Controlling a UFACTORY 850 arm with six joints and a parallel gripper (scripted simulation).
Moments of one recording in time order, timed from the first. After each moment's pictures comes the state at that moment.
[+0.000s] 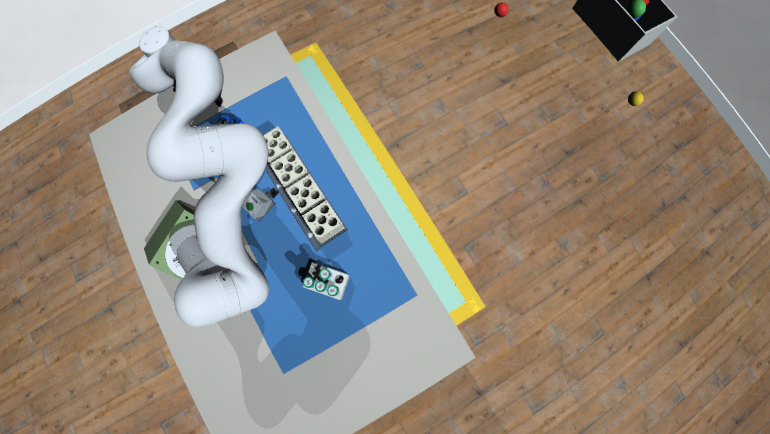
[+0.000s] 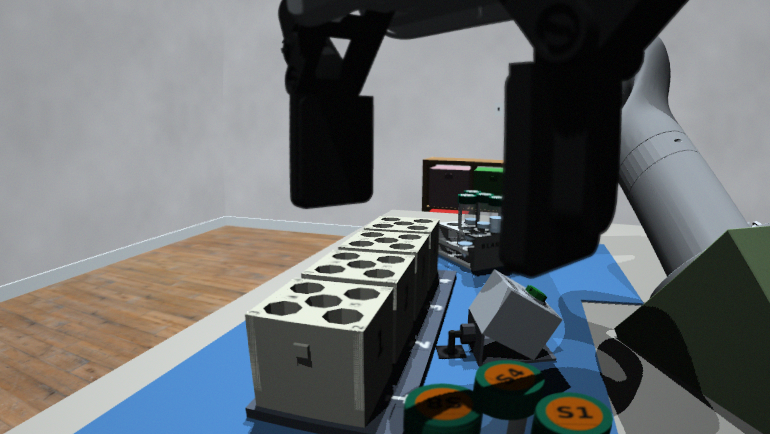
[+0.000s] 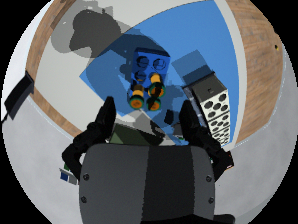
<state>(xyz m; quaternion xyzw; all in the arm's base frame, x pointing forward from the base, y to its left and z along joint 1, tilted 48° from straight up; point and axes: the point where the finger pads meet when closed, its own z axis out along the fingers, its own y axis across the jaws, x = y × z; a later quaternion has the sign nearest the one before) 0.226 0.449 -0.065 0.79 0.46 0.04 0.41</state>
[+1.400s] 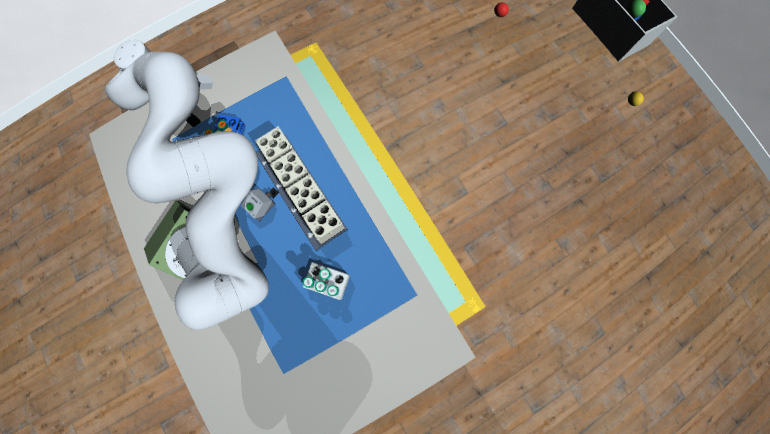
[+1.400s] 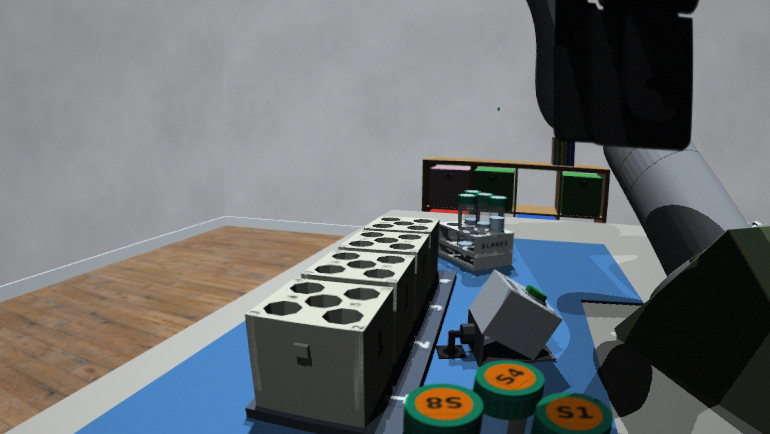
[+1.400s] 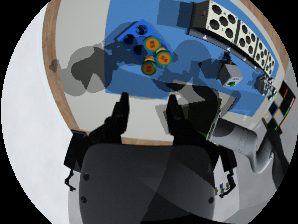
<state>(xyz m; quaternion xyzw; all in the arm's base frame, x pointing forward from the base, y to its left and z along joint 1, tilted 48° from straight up) 0.154 0.421 -0.036 0.91 0.10 0.19 0.36</state>
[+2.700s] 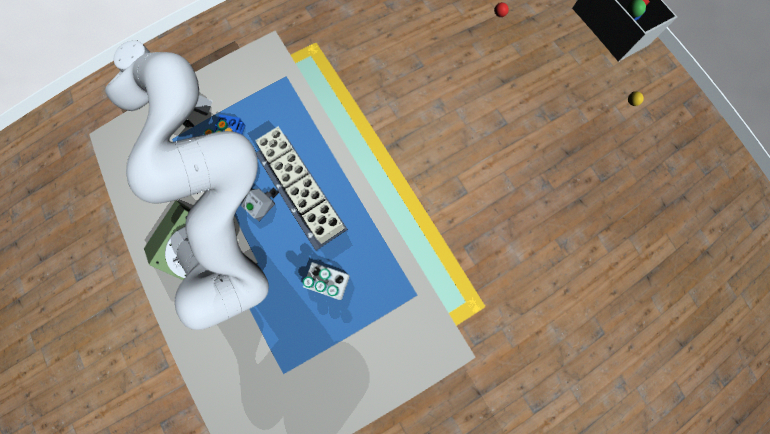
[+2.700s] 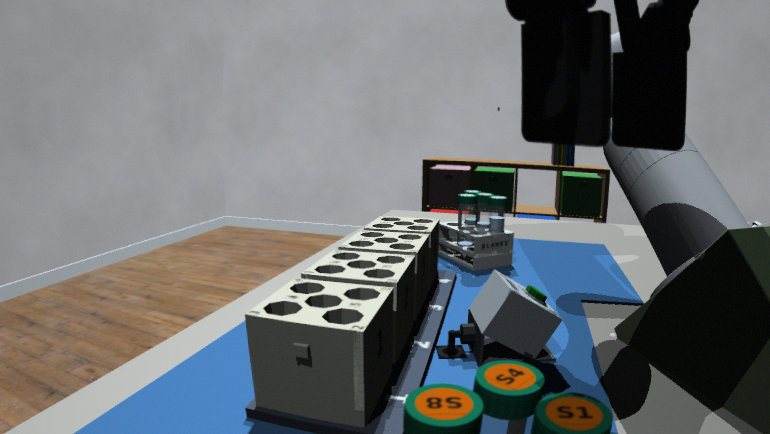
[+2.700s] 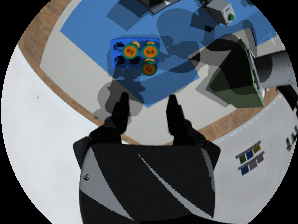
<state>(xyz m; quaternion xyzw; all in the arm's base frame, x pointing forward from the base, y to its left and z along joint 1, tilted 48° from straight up) 0.154 0.421 -0.036 0.87 -0.28 0.33 0.24</state>
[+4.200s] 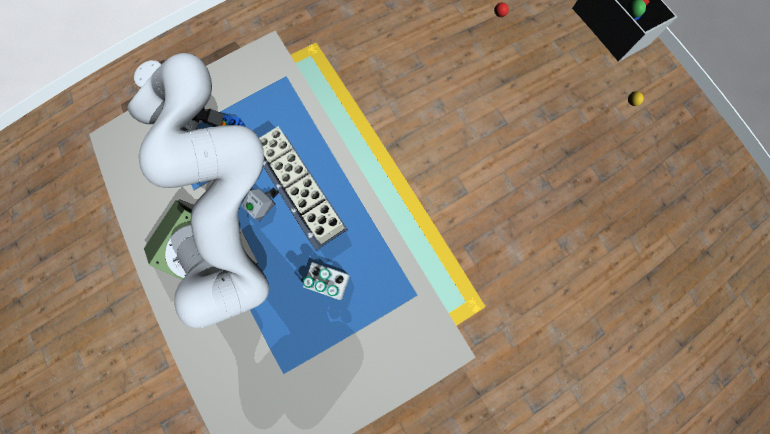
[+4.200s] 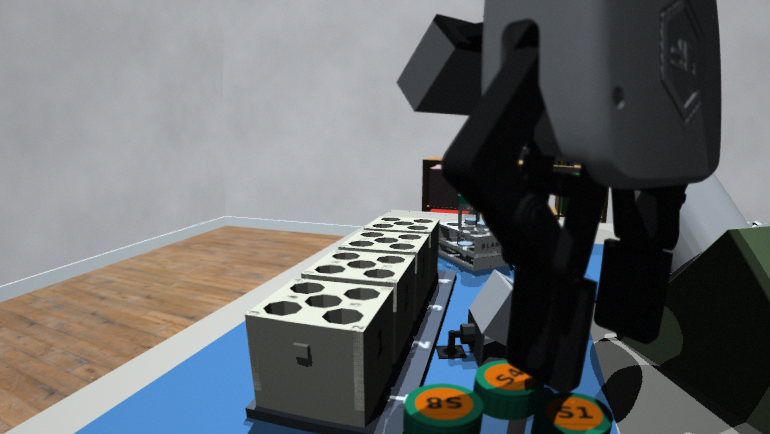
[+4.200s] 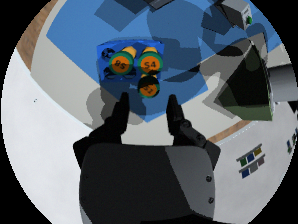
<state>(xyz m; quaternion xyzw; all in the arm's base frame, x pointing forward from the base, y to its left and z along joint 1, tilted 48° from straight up) 0.189 0.372 -0.090 0.87 -0.28 0.33 0.24</state>
